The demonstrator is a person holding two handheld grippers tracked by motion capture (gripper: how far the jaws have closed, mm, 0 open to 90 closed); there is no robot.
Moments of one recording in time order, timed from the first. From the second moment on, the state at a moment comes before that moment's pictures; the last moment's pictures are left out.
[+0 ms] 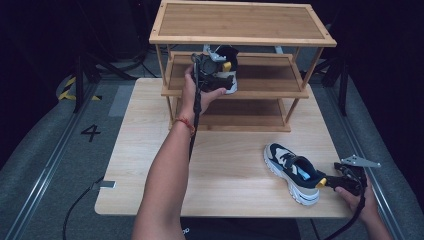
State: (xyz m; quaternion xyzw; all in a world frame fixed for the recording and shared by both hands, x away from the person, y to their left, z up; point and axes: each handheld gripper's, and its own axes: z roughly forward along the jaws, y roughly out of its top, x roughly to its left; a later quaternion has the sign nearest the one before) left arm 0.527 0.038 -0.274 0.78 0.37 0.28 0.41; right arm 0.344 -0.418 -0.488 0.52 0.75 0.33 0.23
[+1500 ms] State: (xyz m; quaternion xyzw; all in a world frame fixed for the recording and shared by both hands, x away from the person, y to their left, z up) left arm 0.347 0.162 -0.414 0.87 0.30 0.23 0.32; right arm 0.329 -0.411 -0.472 0.45 0.80 0.33 0.21
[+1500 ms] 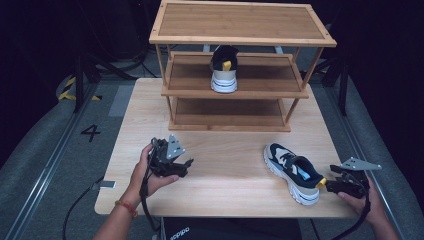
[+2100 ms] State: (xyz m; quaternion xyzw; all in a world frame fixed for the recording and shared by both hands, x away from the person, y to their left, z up) left arm 0.318 0.221 -0.471 0.87 0.35 0.17 0.29; right arm 0.306 -0.393 -0.451 0.39 0.84 0.34 0.20
